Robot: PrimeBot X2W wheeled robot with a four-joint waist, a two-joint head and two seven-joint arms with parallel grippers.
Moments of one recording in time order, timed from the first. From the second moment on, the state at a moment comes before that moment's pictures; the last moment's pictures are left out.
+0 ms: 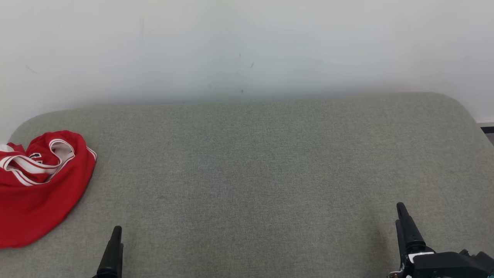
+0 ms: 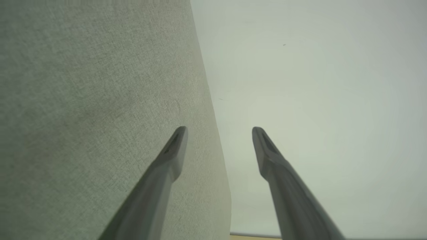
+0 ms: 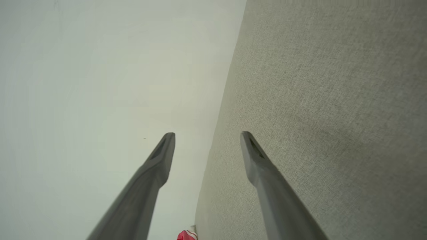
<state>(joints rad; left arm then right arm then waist) -0.03 0.05 0.08 0.28 -1.46 -0.13 0.02 -0.06 -0.05 -0.06 0.28 1.42 0.13 0.02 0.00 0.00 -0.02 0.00</state>
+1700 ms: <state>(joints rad) 0.03 0.05 0.05 0.24 -0.55 -0.10 -0.15 -0.02 -0.05 0.02 0.28 0.54 0.13 -0.08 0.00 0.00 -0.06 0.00</state>
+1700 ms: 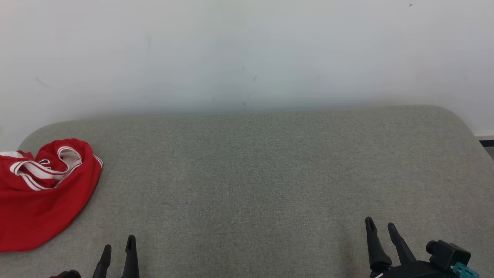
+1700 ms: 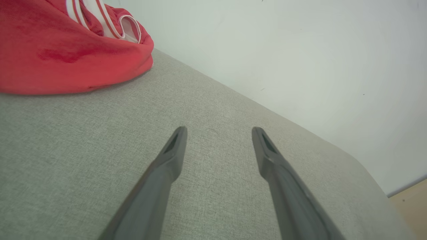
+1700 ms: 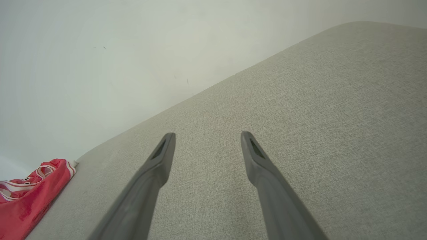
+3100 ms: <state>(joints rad) 0.04 0.05 0.07 0.25 -0.24 -0.12 -0.24 0.00 -0.05 0.05 0.29 0.15 0.13 -0.15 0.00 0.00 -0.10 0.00</state>
